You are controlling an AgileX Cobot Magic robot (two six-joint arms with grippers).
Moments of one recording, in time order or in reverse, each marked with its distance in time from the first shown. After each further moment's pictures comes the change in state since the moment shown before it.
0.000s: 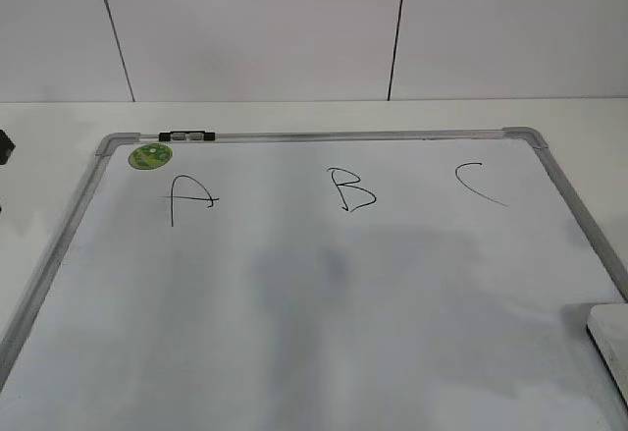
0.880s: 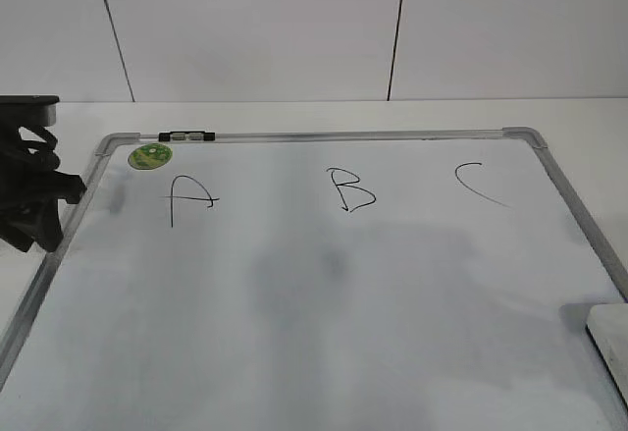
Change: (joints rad) left arm -0.067 0.285 -0.069 0.050 -0.147 0.002; right arm 0.000 0.004 -0.008 0.000 -0.013 0.000
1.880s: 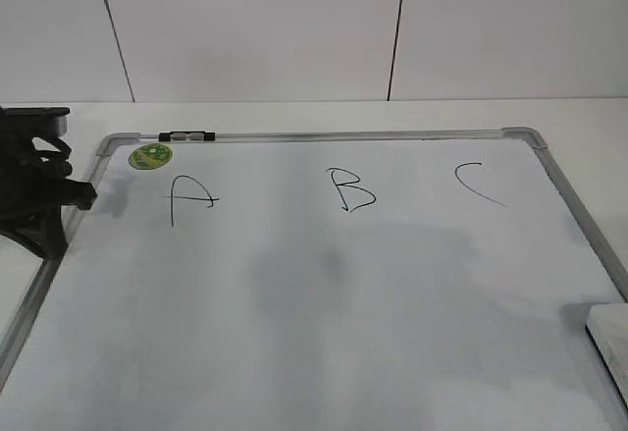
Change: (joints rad) left arm 0.000 0.075 -0.016 -0.003 -0.040 0.000; right arm 0.000 0.000 0.000 0.000 0.000 0.000
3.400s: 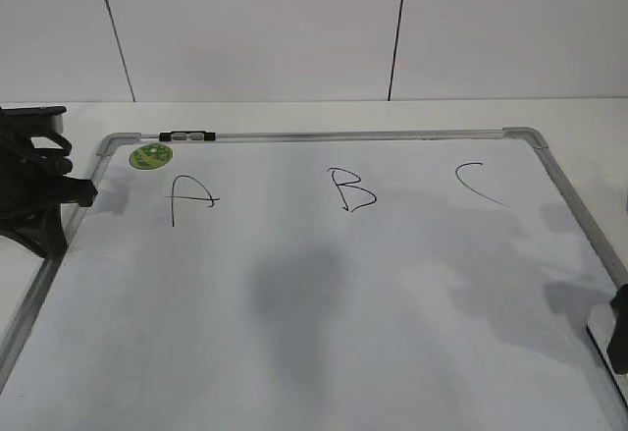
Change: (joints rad) left arm 0.000 0.000 -0.001 -0.018 0.004 -0.025; right arm 0.000 0.557 -0.039 -0.089 -0.375 0.002
